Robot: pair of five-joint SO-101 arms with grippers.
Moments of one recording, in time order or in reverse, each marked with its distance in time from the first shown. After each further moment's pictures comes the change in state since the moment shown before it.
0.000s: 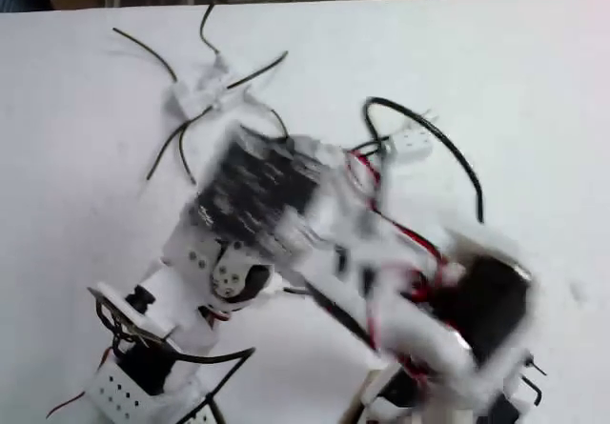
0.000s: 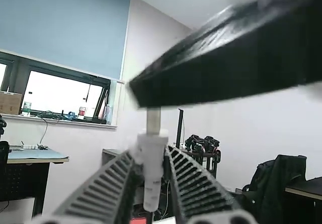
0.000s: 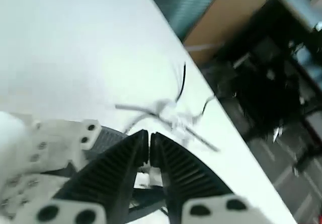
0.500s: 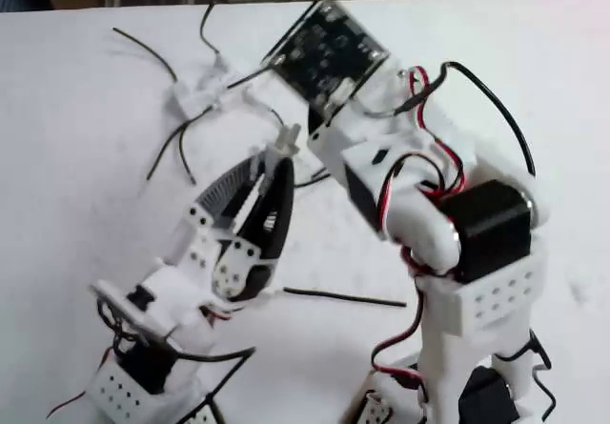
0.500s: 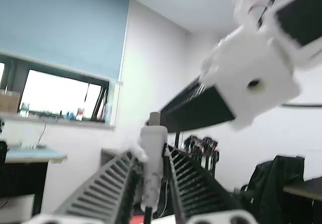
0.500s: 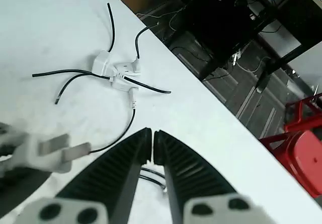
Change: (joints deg) left arm 0.2 -0.1 -0.1 0.2 0.2; right arm 19.3 0.6 4.9 -4.8 2.9
